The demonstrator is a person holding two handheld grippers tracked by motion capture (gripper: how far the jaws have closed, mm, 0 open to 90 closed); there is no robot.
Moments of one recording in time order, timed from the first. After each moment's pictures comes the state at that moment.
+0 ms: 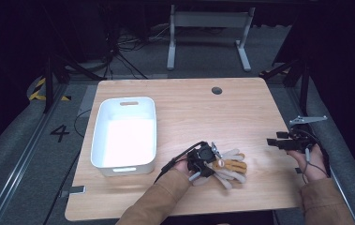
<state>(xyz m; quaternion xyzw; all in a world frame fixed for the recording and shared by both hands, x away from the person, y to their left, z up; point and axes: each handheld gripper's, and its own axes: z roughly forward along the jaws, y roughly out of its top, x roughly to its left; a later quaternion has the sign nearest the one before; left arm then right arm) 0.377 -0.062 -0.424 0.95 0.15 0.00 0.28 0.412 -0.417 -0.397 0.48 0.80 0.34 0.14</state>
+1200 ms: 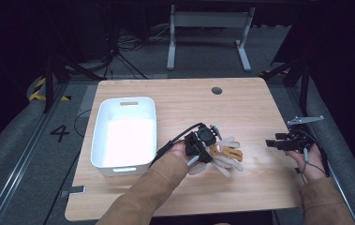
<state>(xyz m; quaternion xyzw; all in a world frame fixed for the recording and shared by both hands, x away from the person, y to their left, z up) 0.393 -0.052 -0.352 0.95 0.20 -0.01 0.22 0.417 -0.418 -0.405 0.48 0.80 0.33 0.13</state>
